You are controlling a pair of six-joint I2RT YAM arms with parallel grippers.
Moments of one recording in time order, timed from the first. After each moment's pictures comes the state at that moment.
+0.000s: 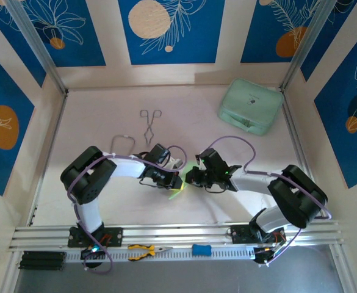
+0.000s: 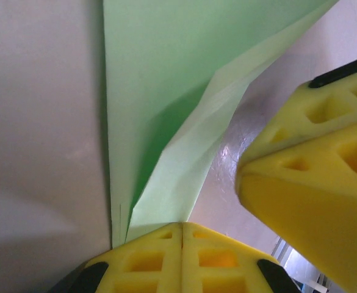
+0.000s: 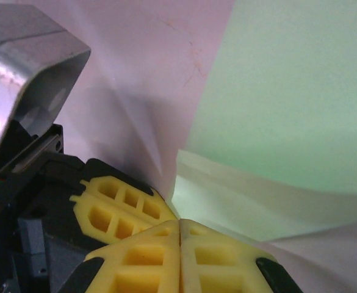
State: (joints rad) left arm -0.74 1.82 0.83 -0.11 0.73 -0.55; right arm 0.71 1.46 0.53 0.07 -0.36 0.93
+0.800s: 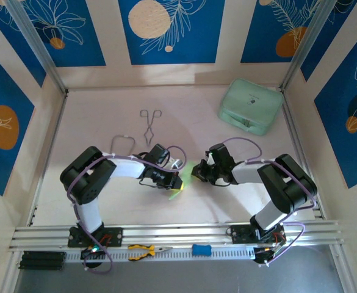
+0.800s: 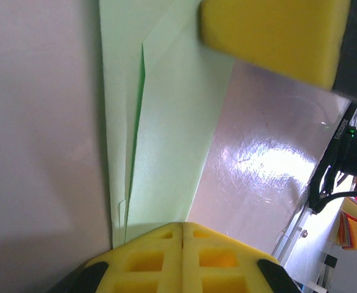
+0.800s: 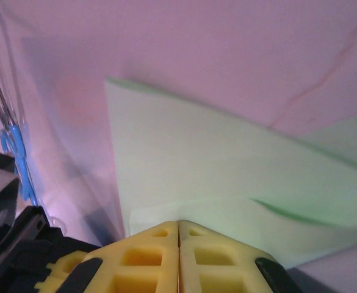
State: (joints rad) left arm -0.73 1.82 0.82 -0.09 0.72 -0.56; right arm 0.49 1.58 0.52 0.16 -0.48 1.00
